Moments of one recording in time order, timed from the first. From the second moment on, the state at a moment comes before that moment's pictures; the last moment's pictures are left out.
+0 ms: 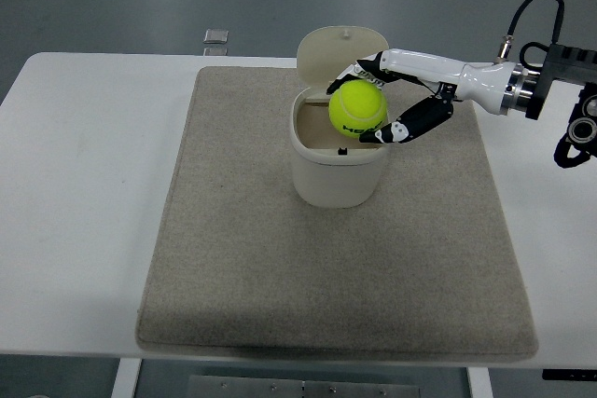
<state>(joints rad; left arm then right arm) 0.04 0.00 -0.04 -0.14 0.01 -0.12 -0.04 1.08 -0.57 0.40 1.24 -1.20 0.30 0.38</state>
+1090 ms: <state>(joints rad) 0.04 0.00 -0.04 -0.14 0.01 -0.12 -0.04 1.08 -0.57 0.39 1.23 -1.21 0.31 0.38</state>
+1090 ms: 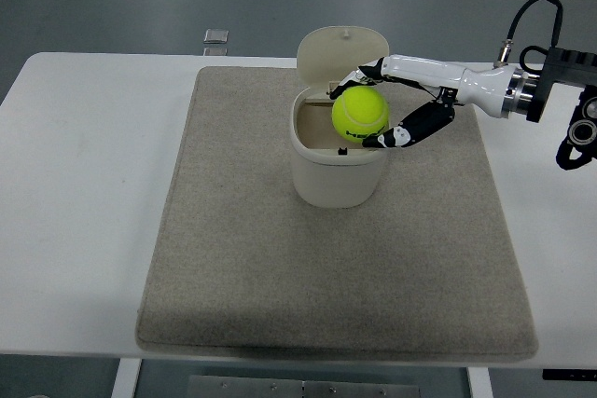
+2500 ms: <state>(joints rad) 0.04 0.00 -0.04 -0.14 0.01 -0.12 -0.04 1.03 -0.77 0.41 1.09 -0.55 0.51 0.23</state>
